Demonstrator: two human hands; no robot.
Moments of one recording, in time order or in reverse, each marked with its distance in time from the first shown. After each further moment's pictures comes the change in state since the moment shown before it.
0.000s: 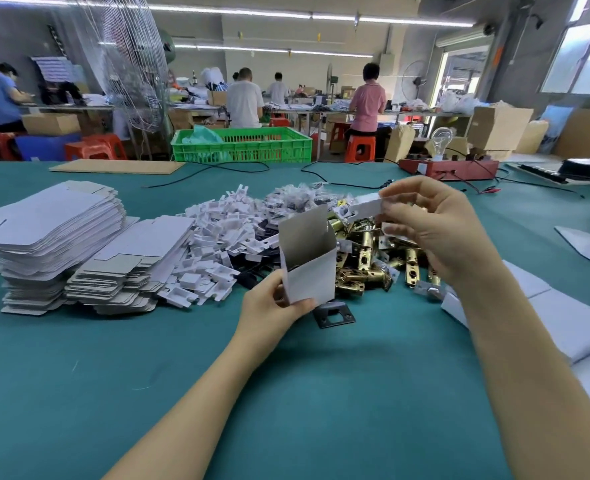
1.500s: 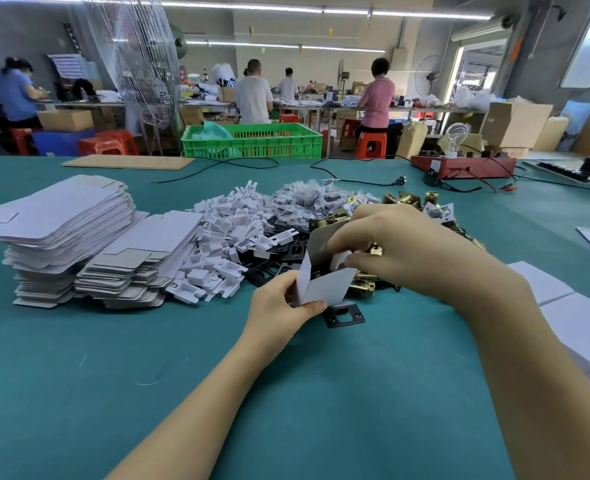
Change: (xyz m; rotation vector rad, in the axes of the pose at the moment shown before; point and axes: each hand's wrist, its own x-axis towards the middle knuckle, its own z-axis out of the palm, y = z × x) left_hand 0.001 -0.002 0.001 0.096 -0.016 -0.005; right_hand -0.012 -0.027 0.041 -1.141 -0.561 -0.285
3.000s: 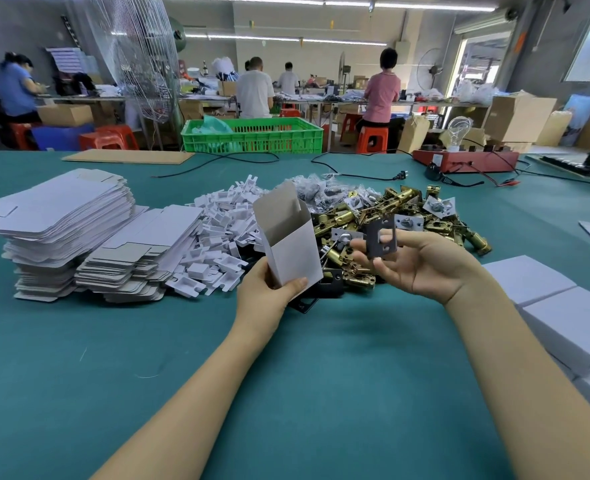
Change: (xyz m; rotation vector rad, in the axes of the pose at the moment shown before) left_hand 0.010 -0.007 -0.009 -0.168 0.174 -0.100; right_hand 0.000 0.075 0.056 1.905 0.009 0.657
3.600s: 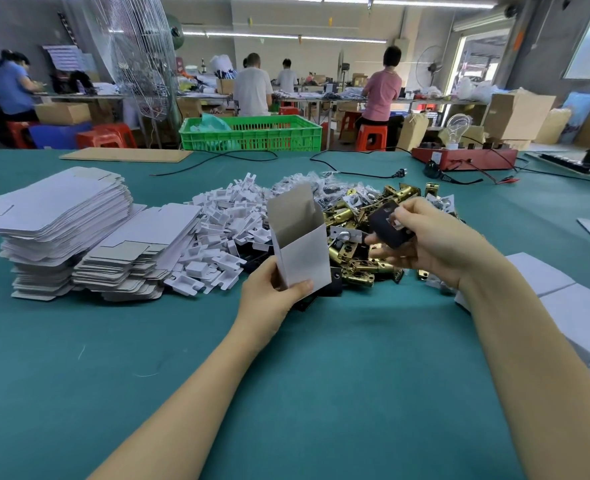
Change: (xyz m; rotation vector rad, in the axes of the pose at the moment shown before) left_hand -0.004 0.002 0.001 -0.020 -0.108 0.033; right_hand -0.012 -0.015 0.015 -0.649 0.292 -0.229
